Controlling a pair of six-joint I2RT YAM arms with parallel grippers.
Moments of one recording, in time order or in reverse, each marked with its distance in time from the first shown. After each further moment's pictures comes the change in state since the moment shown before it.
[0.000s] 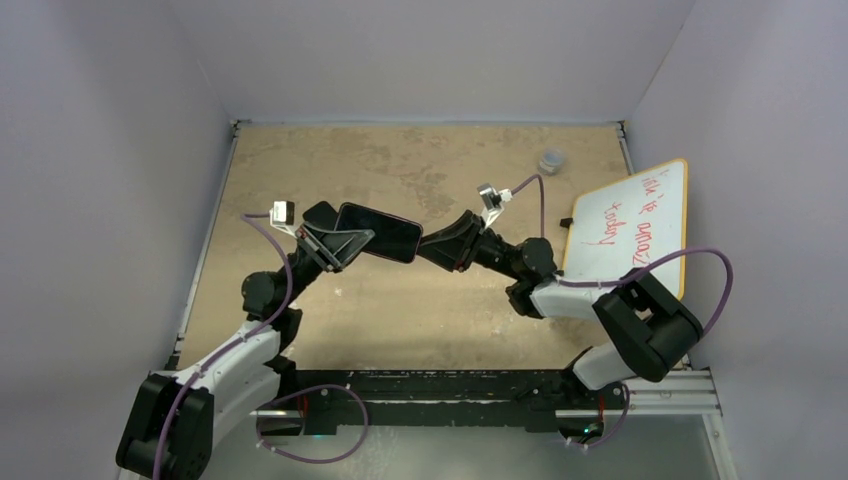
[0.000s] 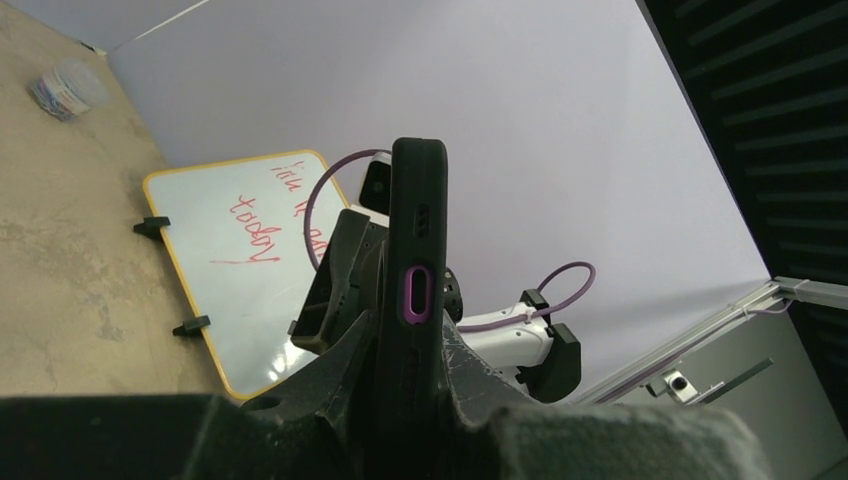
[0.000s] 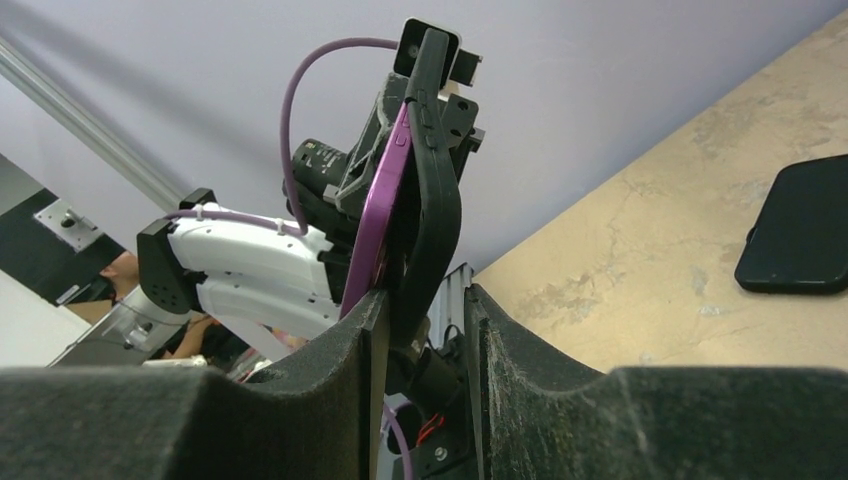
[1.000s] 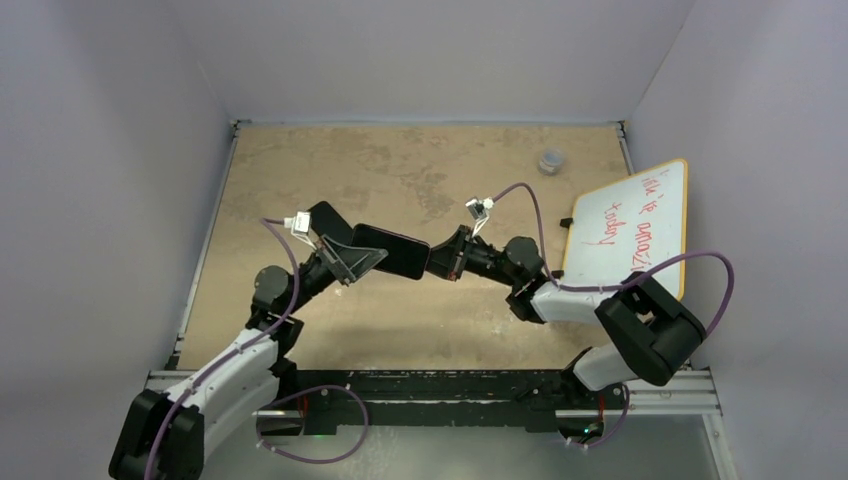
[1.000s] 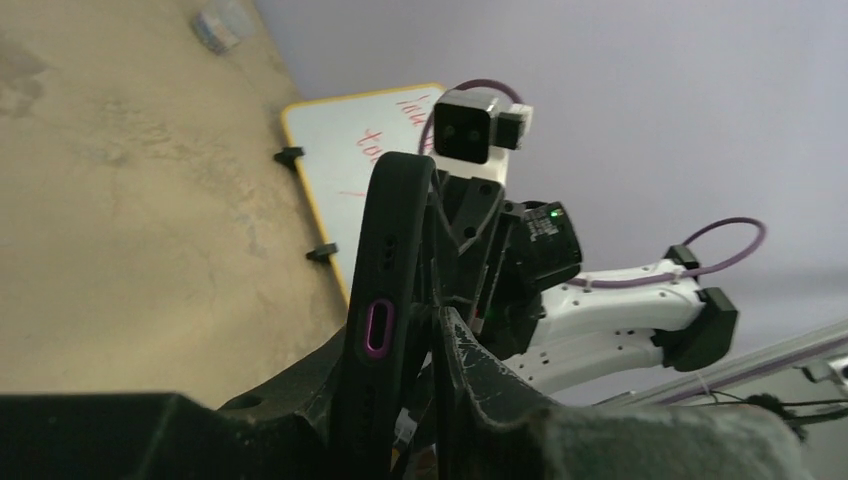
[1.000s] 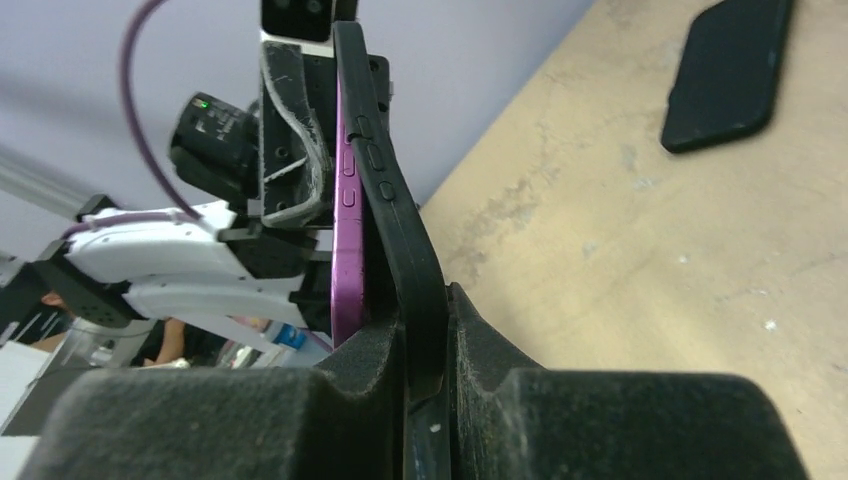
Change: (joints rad) left arm -0.051 -0.069 -0.029 -0.282 -0.004 0.280; right arm 0.029 -0.026 -0.010 -0.284 0.037 -0.067
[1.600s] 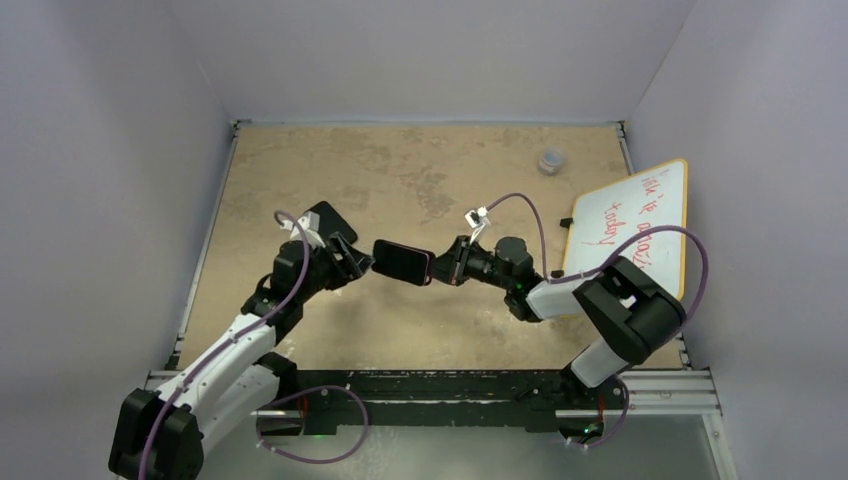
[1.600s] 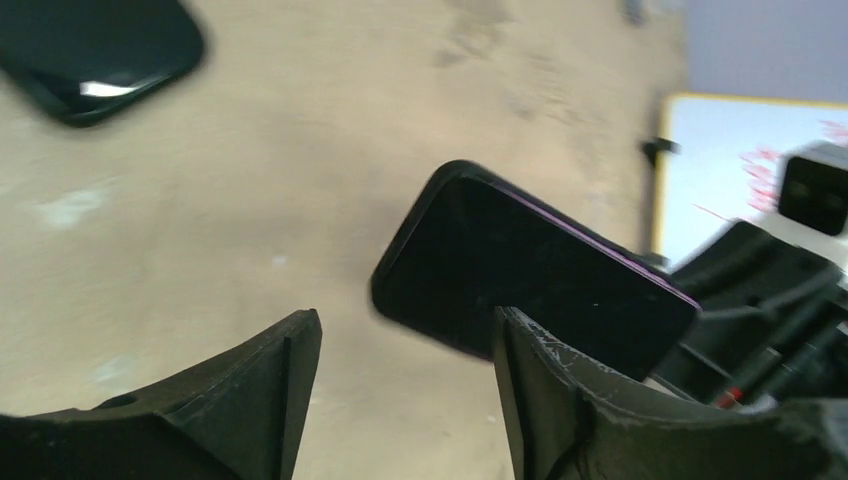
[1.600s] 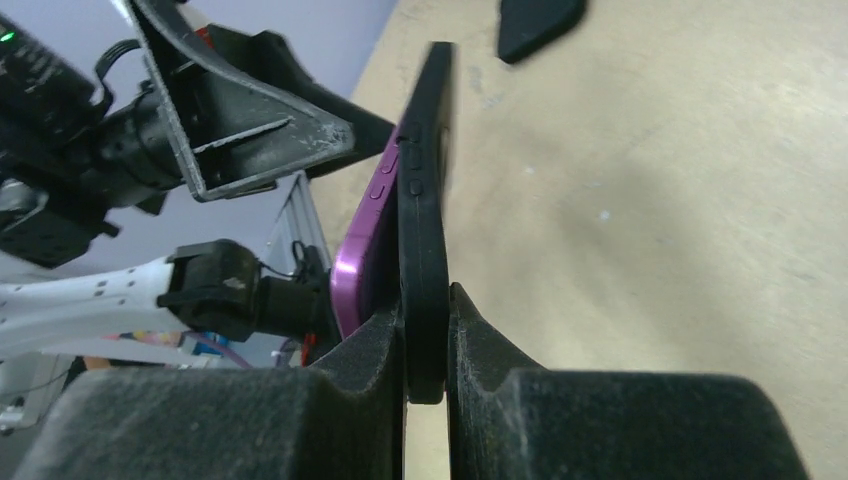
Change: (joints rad) left arm -0.018 0.006 0.201 -0.866 -0.332 0.406; right arm -0.042 0.103 -0.041 -0.131 0.068 -0.096
